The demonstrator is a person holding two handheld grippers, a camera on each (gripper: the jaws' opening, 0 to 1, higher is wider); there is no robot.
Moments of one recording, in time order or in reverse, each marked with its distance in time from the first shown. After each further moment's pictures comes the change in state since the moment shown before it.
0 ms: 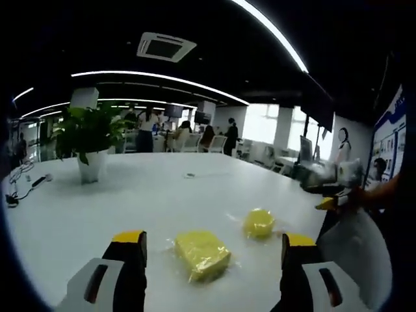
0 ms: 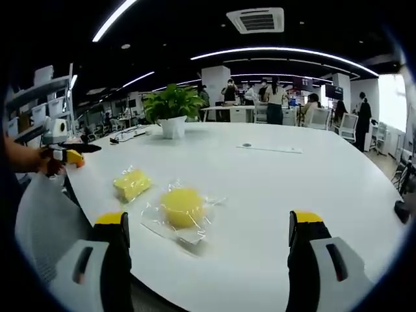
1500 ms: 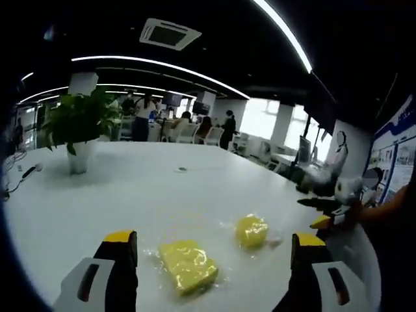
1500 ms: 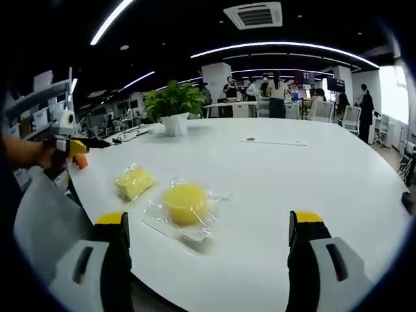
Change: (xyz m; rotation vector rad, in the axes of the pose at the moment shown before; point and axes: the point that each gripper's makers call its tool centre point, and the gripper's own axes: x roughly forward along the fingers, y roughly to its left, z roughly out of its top) left arm 0.041 -0.006 0.026 -0.076 0.065 -0.043; right arm 0.012 0.005 -0.011 0.031 0.024 0.028
